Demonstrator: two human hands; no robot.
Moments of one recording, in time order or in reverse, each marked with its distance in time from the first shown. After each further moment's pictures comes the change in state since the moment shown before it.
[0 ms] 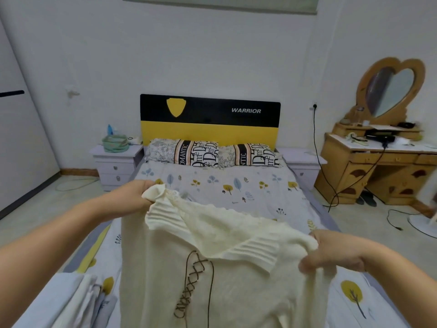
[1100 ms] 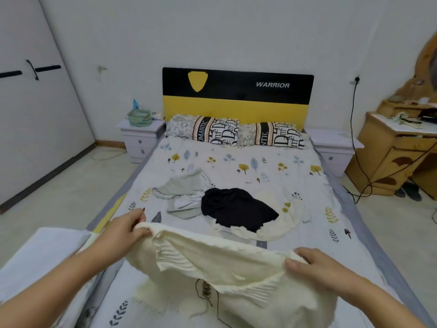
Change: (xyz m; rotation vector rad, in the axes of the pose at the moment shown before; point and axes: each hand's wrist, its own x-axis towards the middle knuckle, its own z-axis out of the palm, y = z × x) left_hand -0.052 -0.014 0.129 0.087 0.304 -0.218; right_hand 0.052 0.108 0.015 0.108 -0.004 -0.088
